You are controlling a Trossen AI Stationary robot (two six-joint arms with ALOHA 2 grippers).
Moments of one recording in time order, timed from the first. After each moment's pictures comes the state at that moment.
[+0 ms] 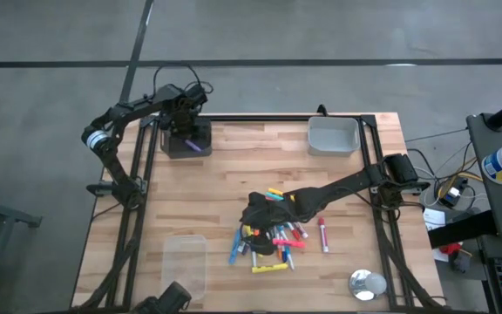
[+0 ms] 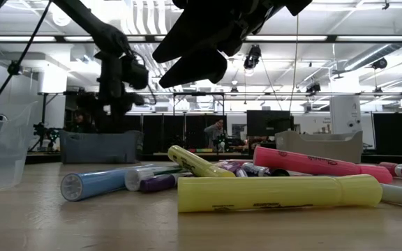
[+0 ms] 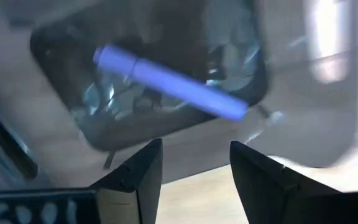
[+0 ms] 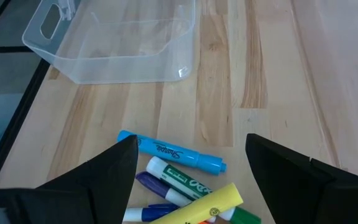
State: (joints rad) left arm 0.87 1.68 1.29 -1.15 0.05 -0.46; right arm 0.24 1.89 1.31 -0.11 0.00 0.23
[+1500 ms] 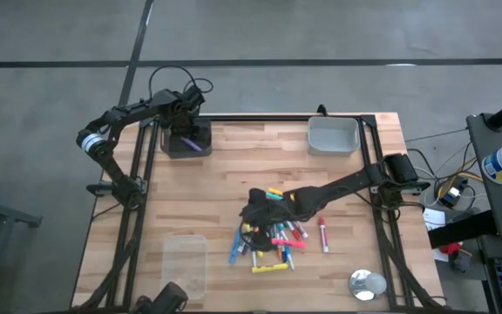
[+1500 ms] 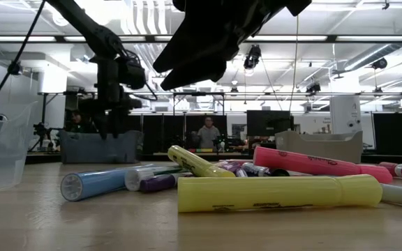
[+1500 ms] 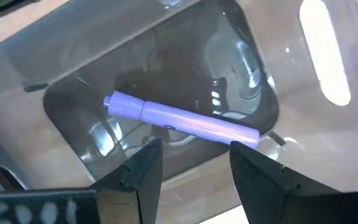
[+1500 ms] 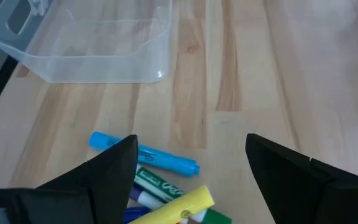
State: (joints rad) left arm 0.88 1.63 1.19 -0.97 0.00 -0.30; right arm 0.23 1.89 1.31 -0.12 0.08 0.18
